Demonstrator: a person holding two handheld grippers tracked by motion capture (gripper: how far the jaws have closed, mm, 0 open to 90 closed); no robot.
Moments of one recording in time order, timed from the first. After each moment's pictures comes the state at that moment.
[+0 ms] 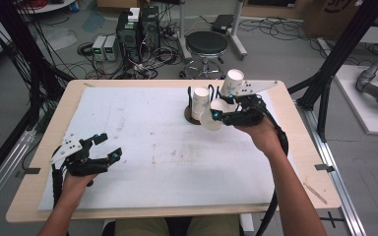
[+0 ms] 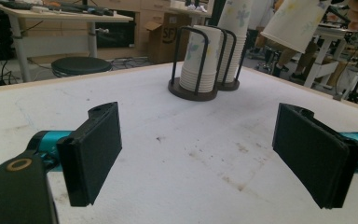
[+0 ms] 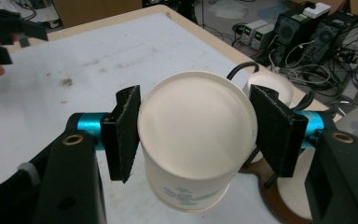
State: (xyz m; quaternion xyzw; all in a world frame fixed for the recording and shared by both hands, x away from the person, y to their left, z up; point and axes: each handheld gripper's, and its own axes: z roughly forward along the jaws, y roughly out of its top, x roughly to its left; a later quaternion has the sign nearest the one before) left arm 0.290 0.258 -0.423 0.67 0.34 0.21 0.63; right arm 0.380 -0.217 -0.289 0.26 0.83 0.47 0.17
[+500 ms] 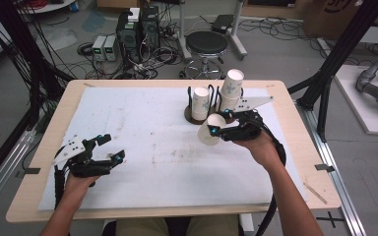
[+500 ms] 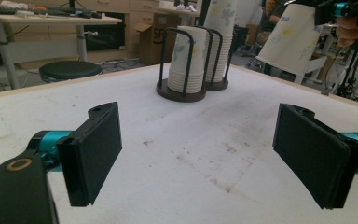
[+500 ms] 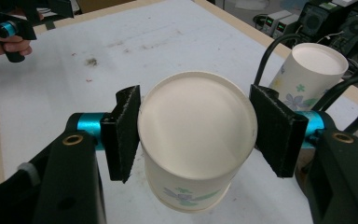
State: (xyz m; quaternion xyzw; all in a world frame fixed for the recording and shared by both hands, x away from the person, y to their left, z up) left arm 0.287 0.250 -0.420 0.68 0.31 0.21 0.63; right arm 0.361 -0.213 -0.315 0.24 0.84 0.47 0.14
